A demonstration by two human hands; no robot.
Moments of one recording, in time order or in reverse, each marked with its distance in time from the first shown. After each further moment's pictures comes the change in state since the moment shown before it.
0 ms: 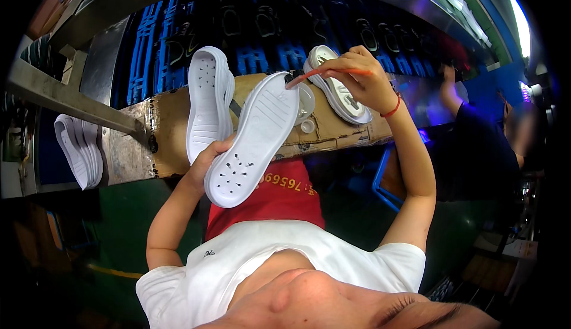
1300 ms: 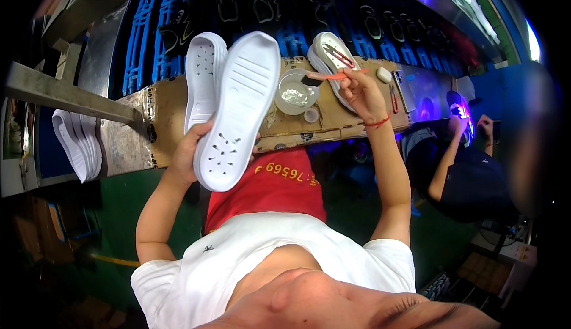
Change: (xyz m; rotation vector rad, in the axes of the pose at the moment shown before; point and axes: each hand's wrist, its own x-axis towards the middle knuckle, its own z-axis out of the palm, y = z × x) left_hand -0.010 0.018 0.002 -0.033 0.020 0.113; right_hand -0.081 0.025 0.063 1.546 0.408 1.071
